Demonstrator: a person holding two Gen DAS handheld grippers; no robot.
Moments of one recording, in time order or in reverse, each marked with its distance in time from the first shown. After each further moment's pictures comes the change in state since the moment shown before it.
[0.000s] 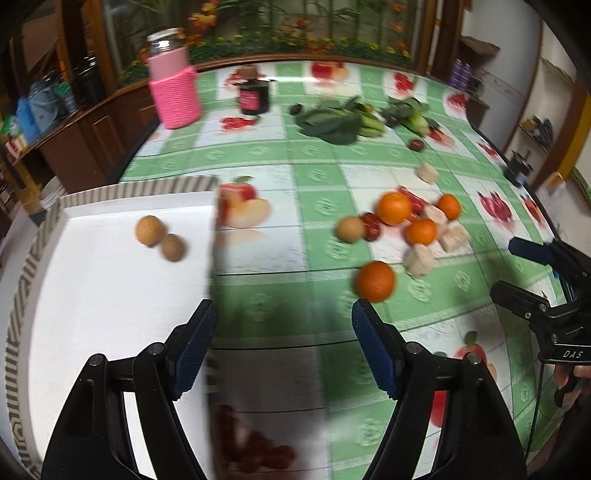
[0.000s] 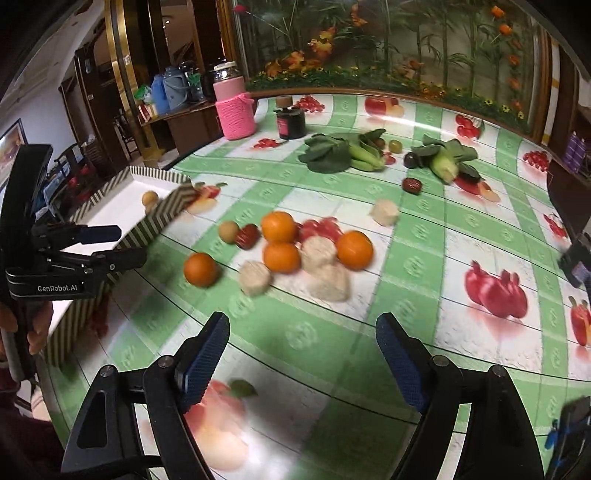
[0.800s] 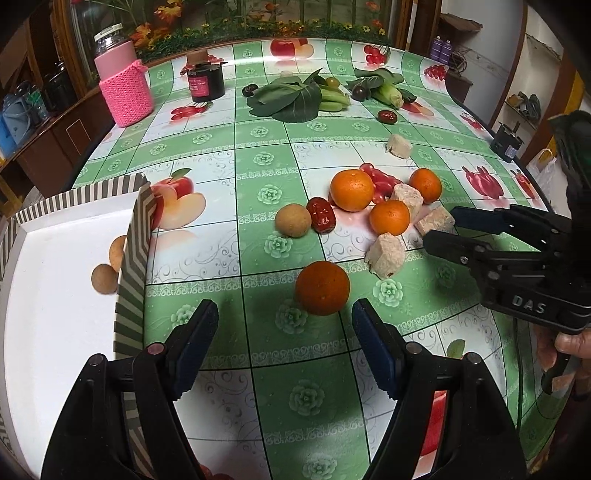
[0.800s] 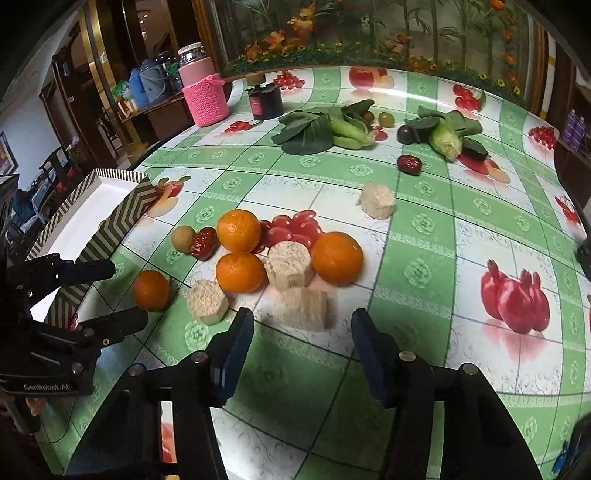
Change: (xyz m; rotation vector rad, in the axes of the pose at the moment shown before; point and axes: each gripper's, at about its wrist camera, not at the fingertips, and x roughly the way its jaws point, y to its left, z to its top) left arm 0.029 -0.037 0.005 0.057 0.055 -0.041; right arm 0.052 -0.019 0.021 0.061 0.079 -0.012
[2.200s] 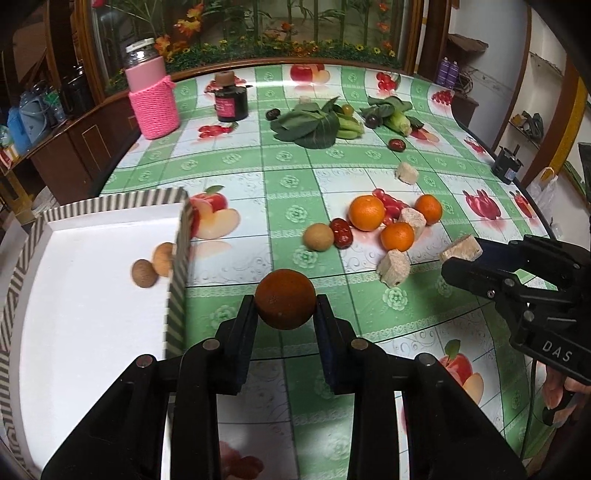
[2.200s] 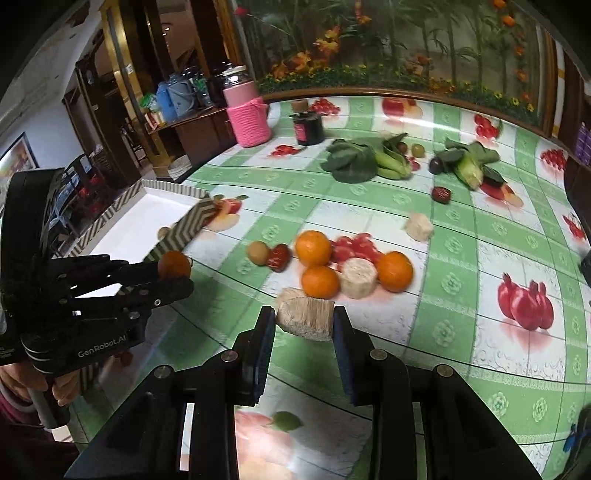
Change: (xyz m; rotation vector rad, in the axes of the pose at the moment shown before) left arm -0.032 0.021 -0.004 -0.038 -0.082 0.026; right arm -0.042 0.046 -0.002 -0.031 -0.078 0.084
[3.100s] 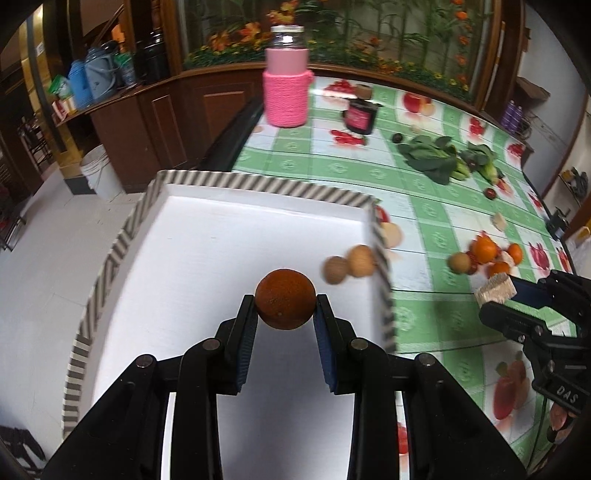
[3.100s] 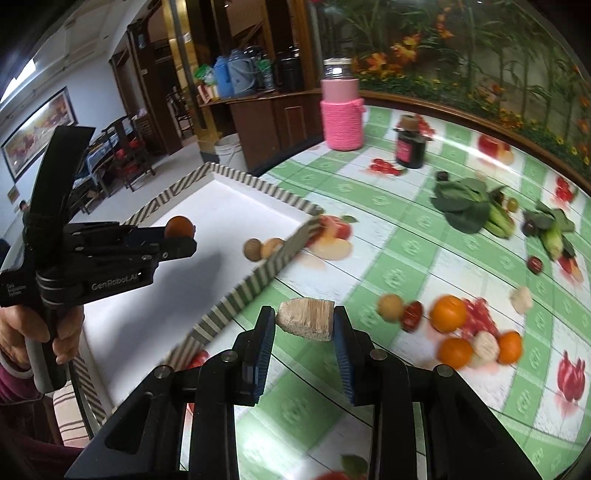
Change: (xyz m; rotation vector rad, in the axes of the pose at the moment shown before) left arm -0.021 0.135 -0.010 -0.202 0.000 0.136; right arm 0.038 0.107 0.041 -0.186 0.037 0.110
